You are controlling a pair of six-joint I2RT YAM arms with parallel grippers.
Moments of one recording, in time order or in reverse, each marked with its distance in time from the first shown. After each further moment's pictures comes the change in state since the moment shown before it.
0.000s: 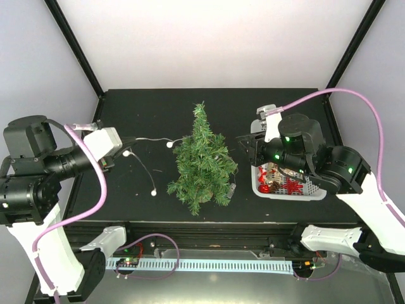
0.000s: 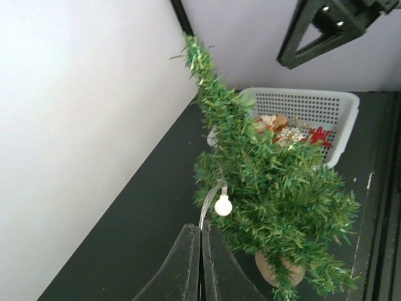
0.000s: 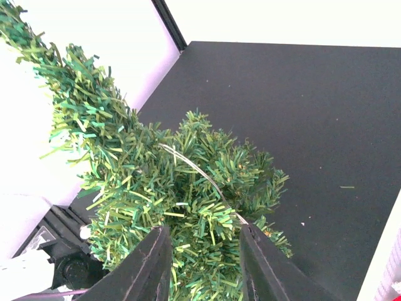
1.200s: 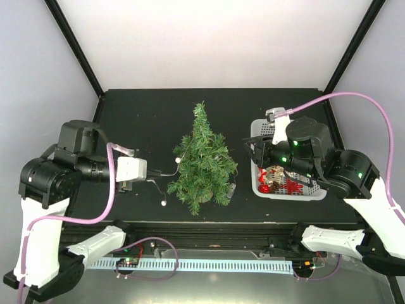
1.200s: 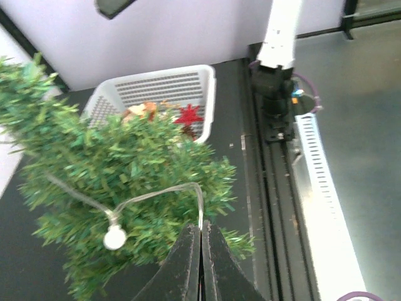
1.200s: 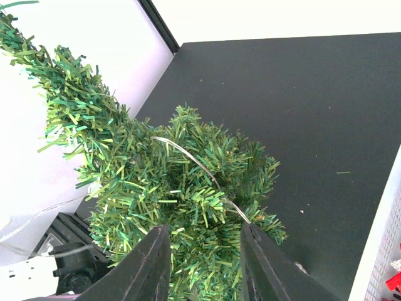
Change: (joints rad) left arm -0.427 -0.064 -0.317 -0.007 -0.034 0.135; right arm 0.000 -0.041 0.002 -0.043 0.023 0.069
